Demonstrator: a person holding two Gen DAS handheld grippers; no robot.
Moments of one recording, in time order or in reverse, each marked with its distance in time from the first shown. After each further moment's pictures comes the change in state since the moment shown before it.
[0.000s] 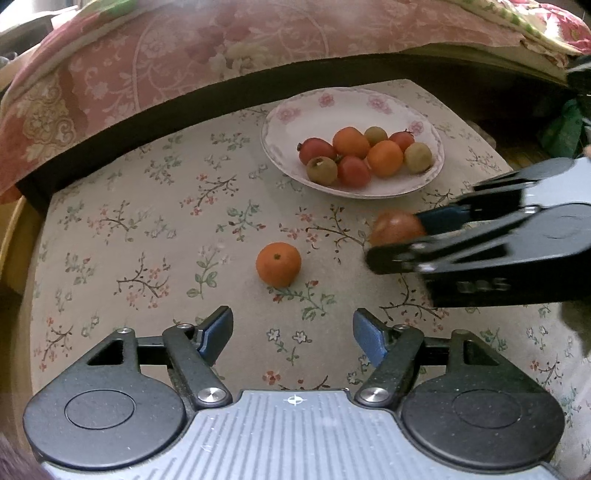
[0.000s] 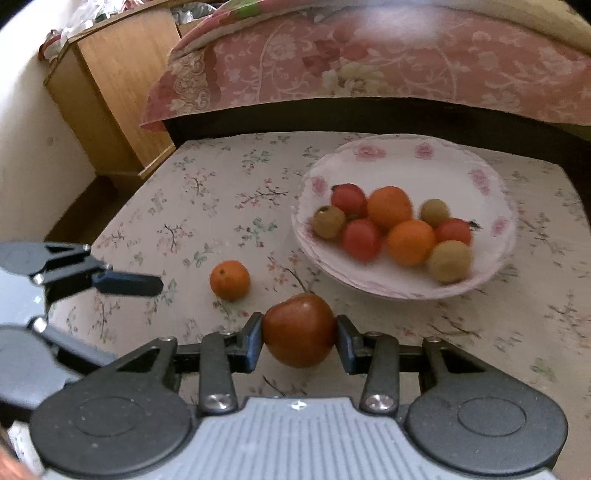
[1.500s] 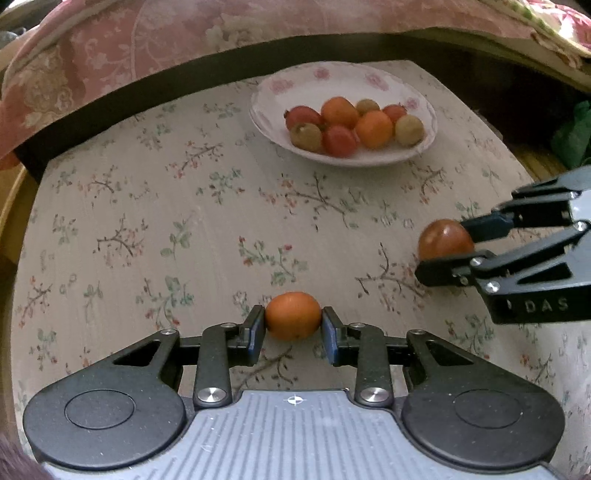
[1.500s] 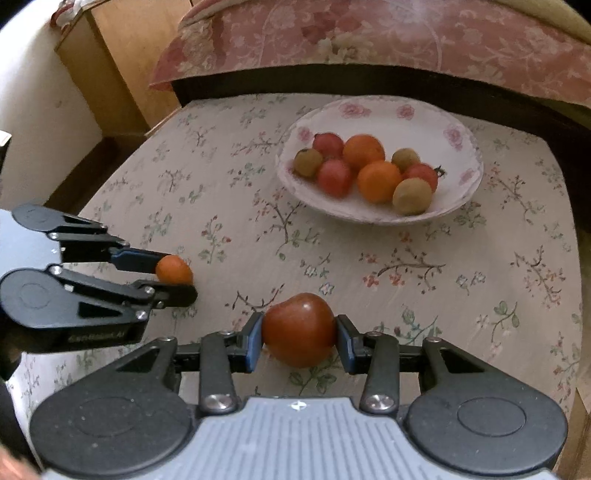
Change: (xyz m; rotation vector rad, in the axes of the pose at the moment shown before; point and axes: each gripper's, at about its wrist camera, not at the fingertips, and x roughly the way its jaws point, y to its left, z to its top) left arm 0.005 -0.018 -0.016 -0.056 0.054 0.009; right arm -0.021 -0.017 -0.031 -0.062 0.089 0.008
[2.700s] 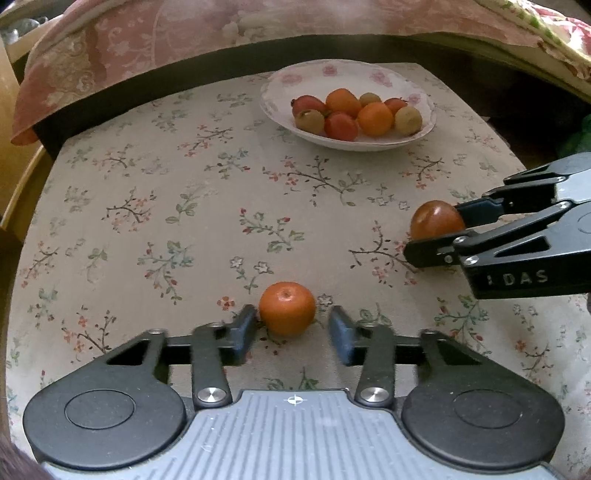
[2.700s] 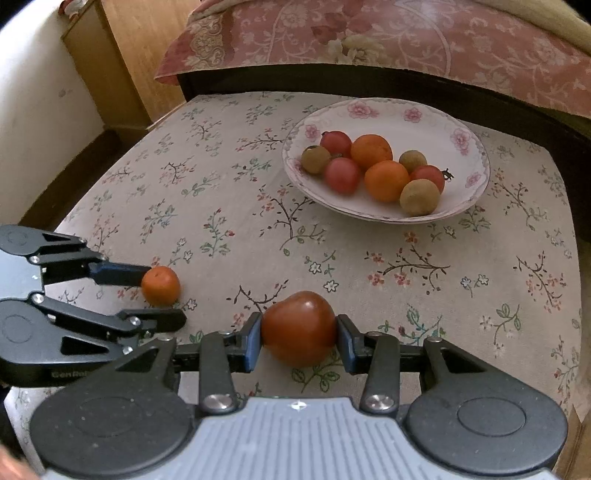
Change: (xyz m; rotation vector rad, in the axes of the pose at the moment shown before) left arm -0.010 -0.010 -0.019 -0.052 -0.026 0.034; right arm 0.003 0.006 -0.003 -0.042 -0.005 -0.022
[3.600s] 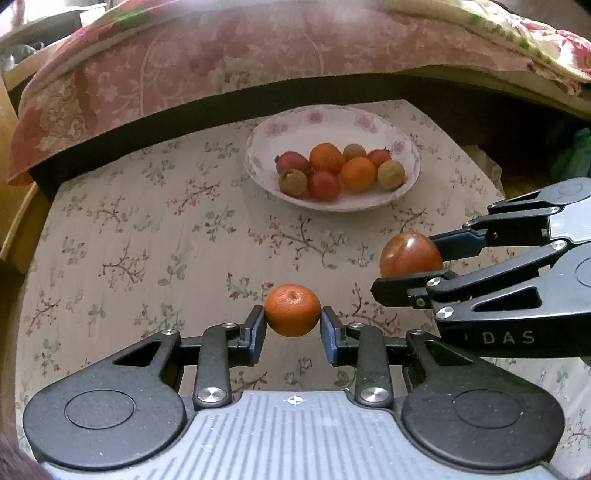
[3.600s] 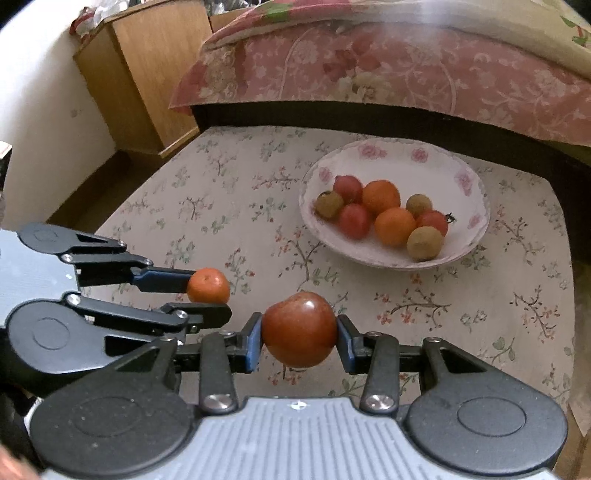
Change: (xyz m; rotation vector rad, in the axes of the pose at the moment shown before) left arm -0.011 -0.010 0.032 0.013 -0.081 -0.017; right arm -0.021 0.005 0.017 0.010 -0.079 0.032
